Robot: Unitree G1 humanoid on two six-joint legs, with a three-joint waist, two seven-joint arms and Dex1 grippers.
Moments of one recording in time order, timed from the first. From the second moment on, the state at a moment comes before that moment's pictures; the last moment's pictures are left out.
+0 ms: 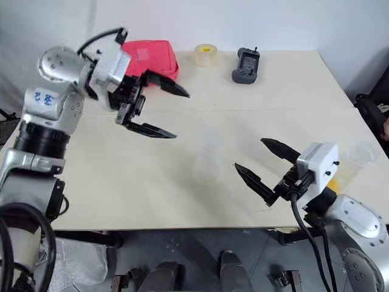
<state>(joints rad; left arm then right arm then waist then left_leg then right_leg) -1.12 0.67 -0.19 0.37 -0.54 0.18 -1.47 0.10 -0.65 -0.39 -0.81 0.81 0.49 0.50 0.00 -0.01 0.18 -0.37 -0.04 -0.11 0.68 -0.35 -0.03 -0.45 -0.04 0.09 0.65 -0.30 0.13</state>
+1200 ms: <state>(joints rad) -0.76 0.42 -0.05 0.60 -0.45 0.15 -1.48 1.01 -0.37 -0.50 -0.94 0.63 -0.14 0.00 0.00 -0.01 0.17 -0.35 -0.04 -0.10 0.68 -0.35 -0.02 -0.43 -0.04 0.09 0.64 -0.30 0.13</state>
